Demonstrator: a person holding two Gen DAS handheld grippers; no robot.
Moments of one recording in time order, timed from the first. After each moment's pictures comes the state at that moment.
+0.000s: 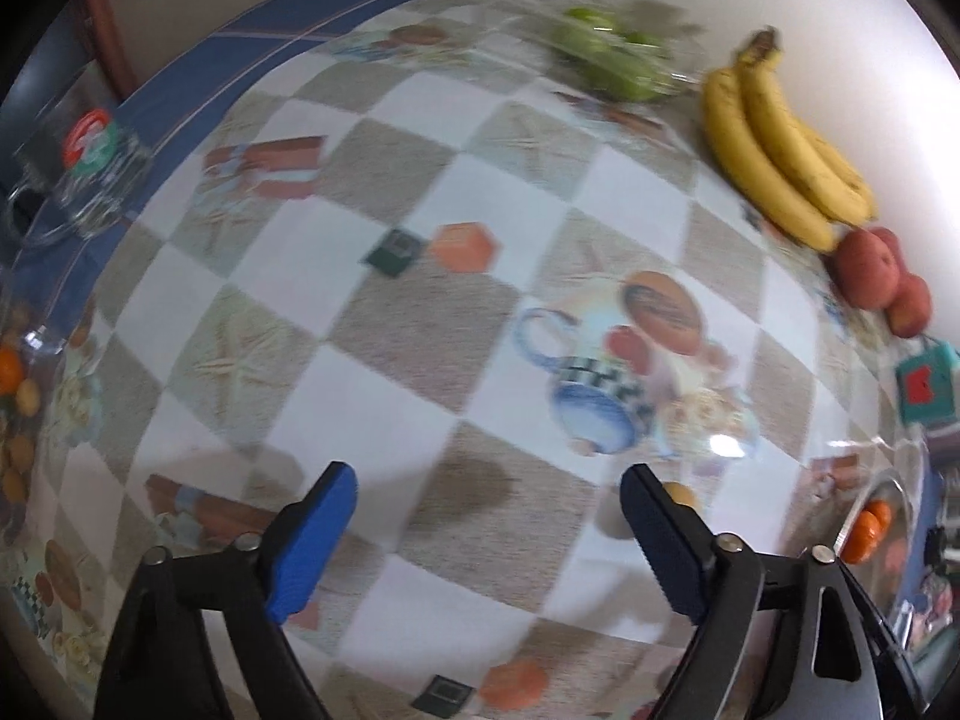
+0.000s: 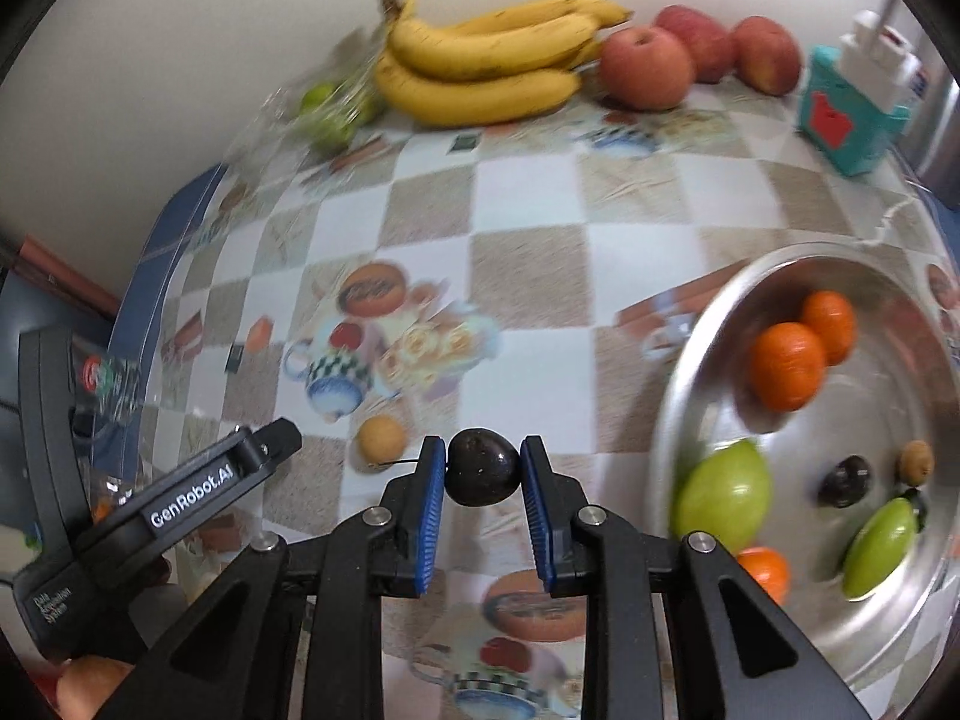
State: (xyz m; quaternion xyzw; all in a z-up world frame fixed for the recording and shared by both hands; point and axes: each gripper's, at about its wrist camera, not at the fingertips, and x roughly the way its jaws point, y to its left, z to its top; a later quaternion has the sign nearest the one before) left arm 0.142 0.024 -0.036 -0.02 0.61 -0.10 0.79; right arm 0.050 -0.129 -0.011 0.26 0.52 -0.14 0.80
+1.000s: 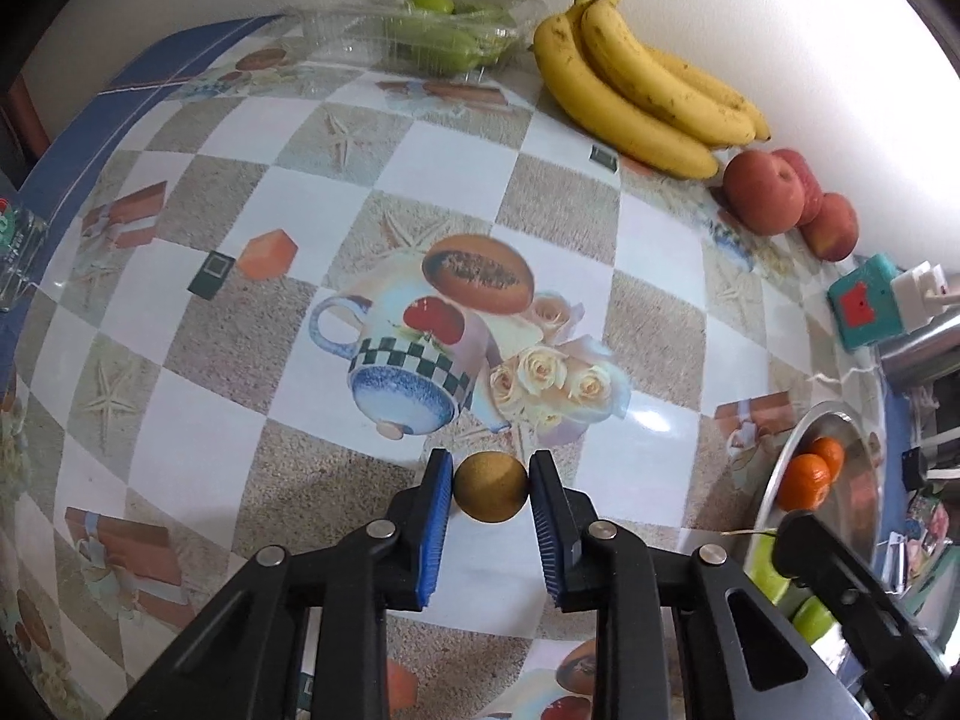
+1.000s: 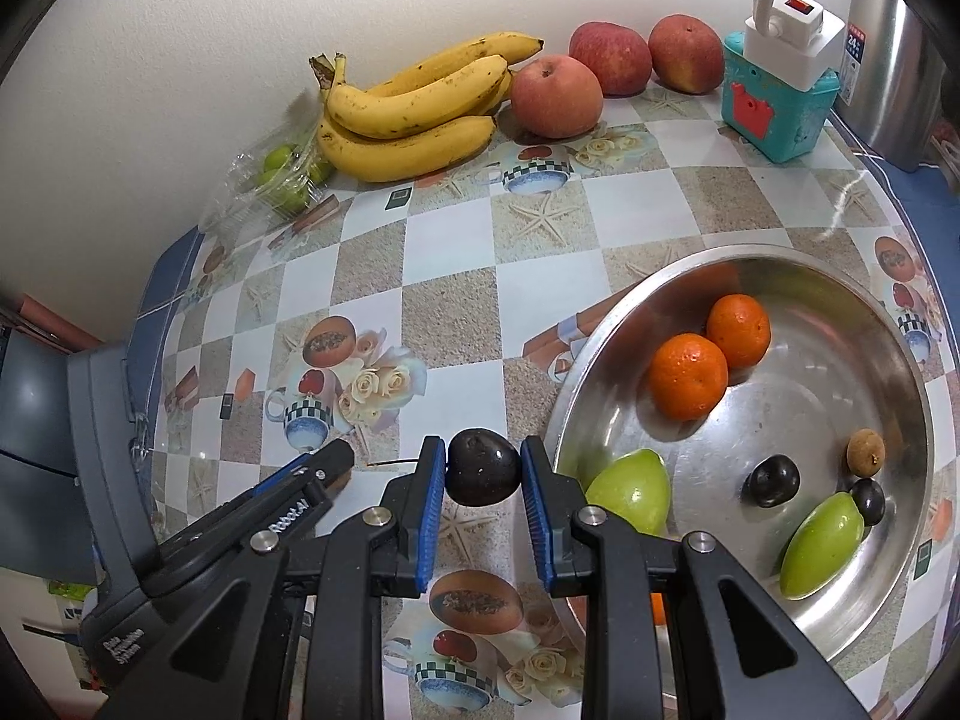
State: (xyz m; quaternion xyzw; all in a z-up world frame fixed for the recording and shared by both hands) left arm 0.126 -0.034 -0.035 0.01 0.60 -0.19 0.78; right arm 0.021 -0.166 0.006 0.29 0.49 -0.17 0.80
